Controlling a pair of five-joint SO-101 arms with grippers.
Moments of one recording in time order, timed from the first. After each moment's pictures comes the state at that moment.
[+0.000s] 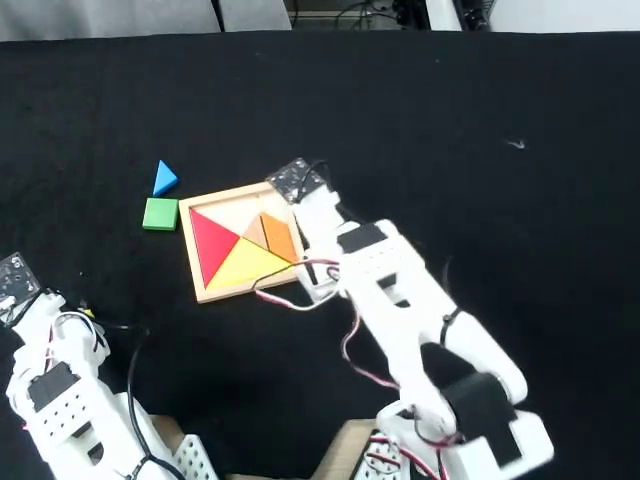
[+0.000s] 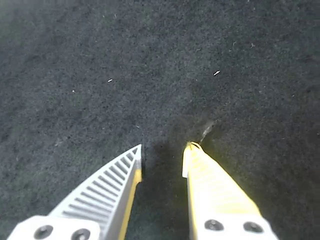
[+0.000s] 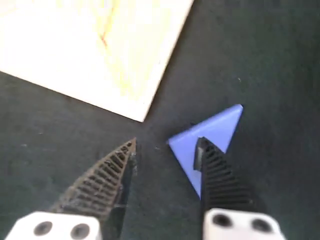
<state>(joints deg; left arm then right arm) -46.2 -70.2 90.7 40.5 -5.8 -24.1 -11.6 44.9 51.3 11.7</state>
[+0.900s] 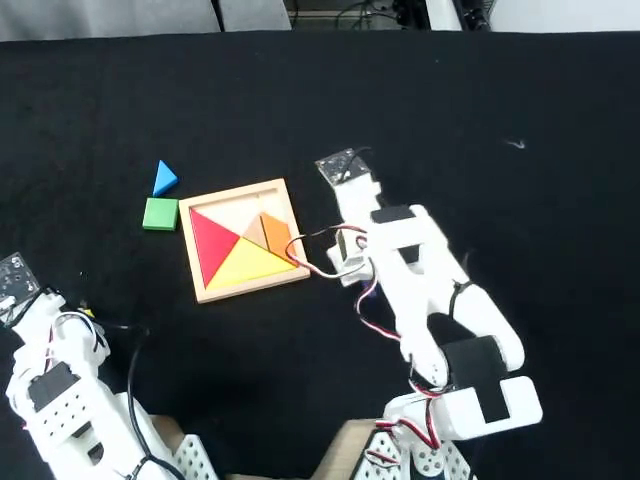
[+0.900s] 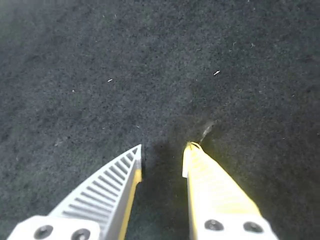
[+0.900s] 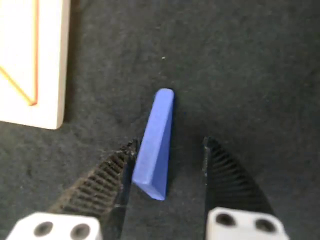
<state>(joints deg) -46.2 -70.2 90.7 40.5 -5.8 -12.5 -1.6 40.7 49.7 13.5</state>
